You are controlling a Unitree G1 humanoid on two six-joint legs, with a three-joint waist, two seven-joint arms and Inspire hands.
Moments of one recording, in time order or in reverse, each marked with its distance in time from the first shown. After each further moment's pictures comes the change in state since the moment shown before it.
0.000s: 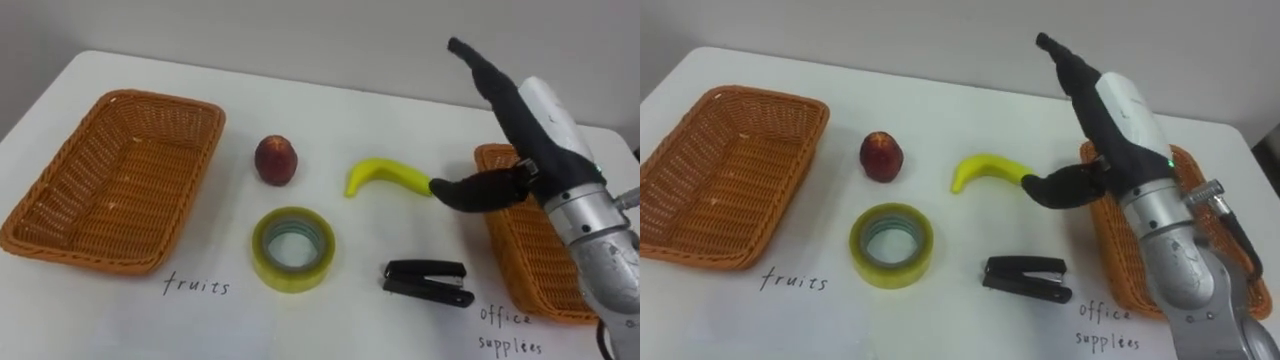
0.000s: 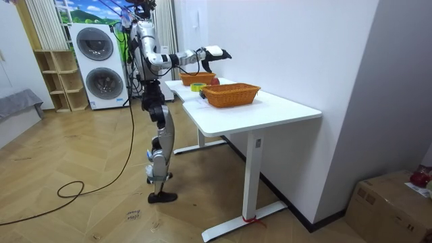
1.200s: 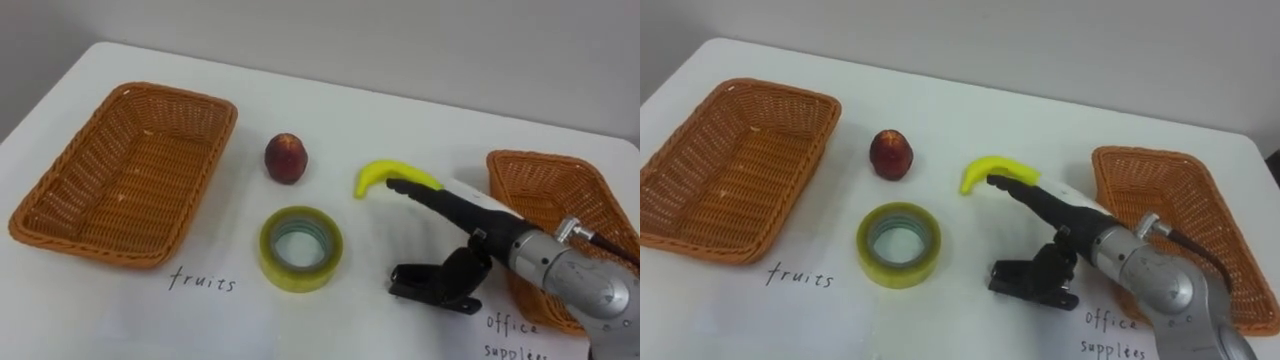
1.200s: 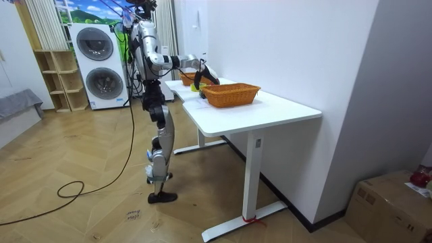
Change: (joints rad) left arm -0.045 0.001 -0.006 -0.040 -0.010 0.018 -0.035; right arm 0.013 0.027 0.049 0.065 -0.036 0.158 0.526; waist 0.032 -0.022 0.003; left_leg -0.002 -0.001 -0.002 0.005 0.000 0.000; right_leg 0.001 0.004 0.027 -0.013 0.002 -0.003
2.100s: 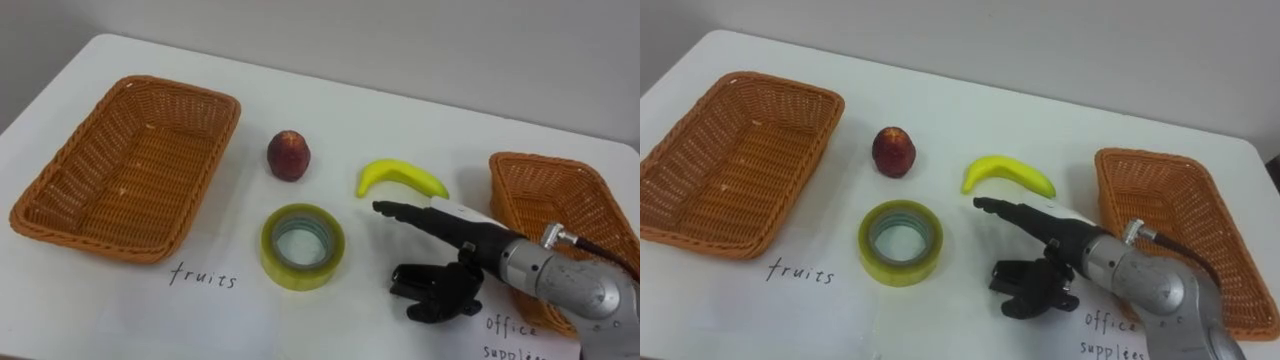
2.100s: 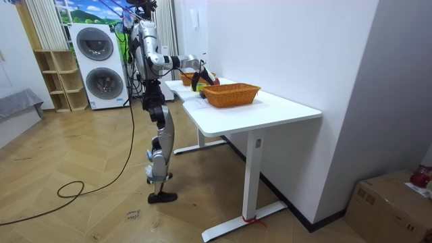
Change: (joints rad) left arm 0.000 0.000 0.000 -0.024 -0.002 0.000 -0.015; right arm 0.000 0.039 -0.003 0.000 -0.063 0.010 0.095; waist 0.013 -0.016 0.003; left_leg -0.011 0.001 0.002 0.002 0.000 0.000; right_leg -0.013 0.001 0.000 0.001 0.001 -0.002
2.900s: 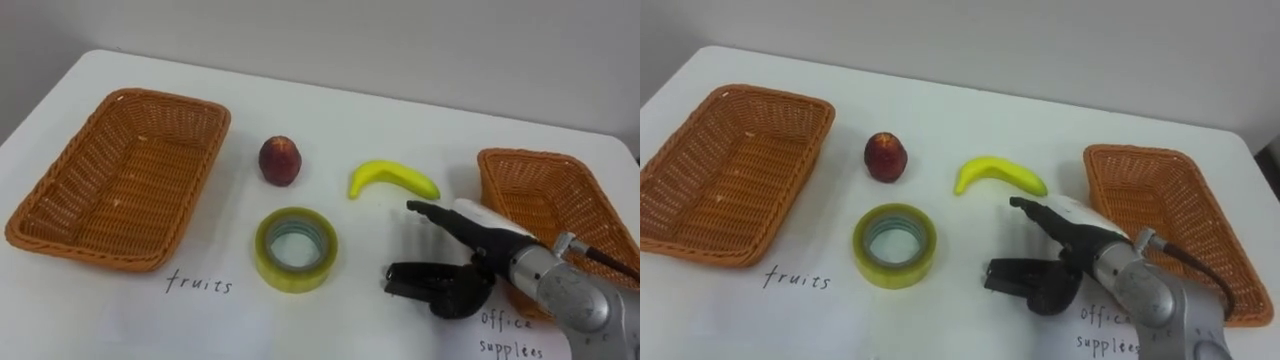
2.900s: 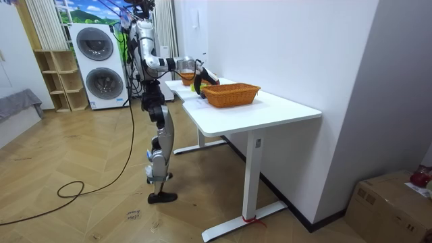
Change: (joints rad) left arm 0.045 -0.006 0.001 -0.002 0.001 0.010 0.069; right arm 0.048 0.069 -0.014 -0.030 -0.253 0.063 -0.088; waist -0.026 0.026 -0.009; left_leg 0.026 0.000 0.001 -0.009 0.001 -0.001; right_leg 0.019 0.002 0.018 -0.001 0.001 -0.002
